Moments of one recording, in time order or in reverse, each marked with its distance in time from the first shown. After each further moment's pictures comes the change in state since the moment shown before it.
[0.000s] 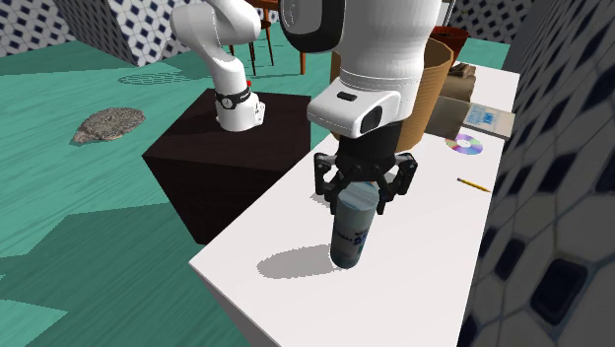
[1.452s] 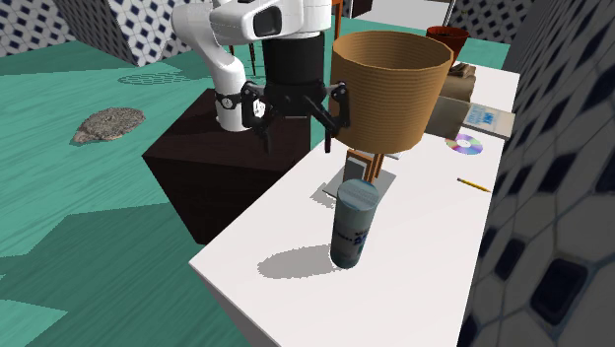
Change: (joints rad) arm -0.143 -0.376 -0.001 -0.286 0.245 -0.056 -0.227
